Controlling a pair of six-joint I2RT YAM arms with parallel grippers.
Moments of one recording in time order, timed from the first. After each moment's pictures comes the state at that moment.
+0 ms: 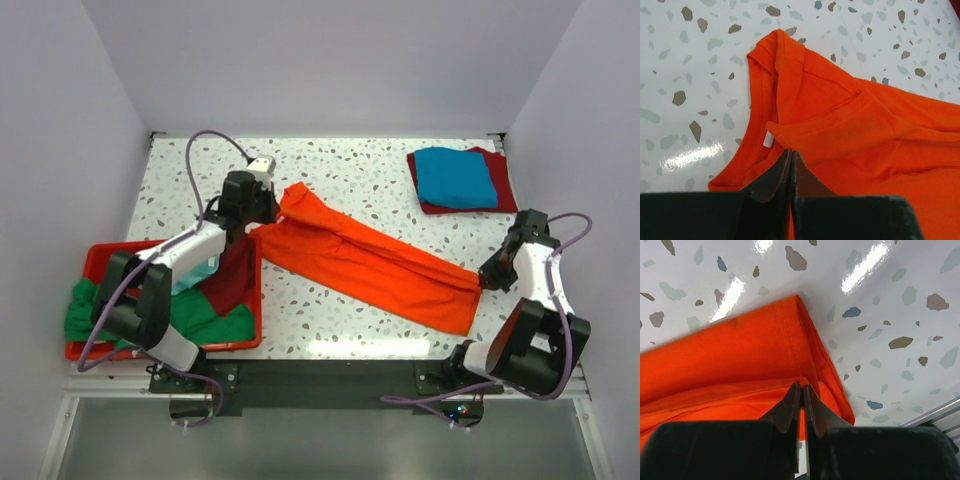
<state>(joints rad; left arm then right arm) -0.35 1.56 0.93 0.09 0.09 -0.20 -0.42 1.29 0.85 -0.85 0.06 0.47</state>
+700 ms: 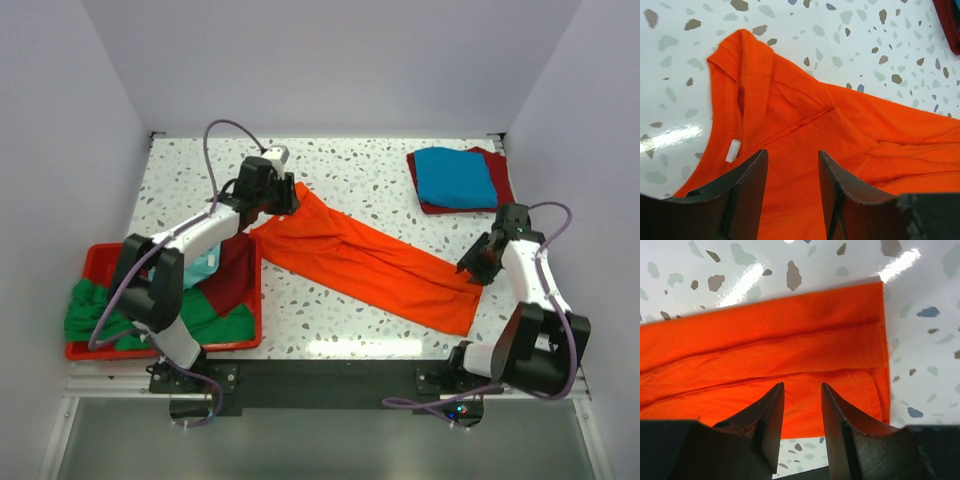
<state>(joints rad) -0.40 1.65 1.12 -0.09 0.09 -0.30 -0.28 1.25 0.85 -0.83 -0.03 0.50</state>
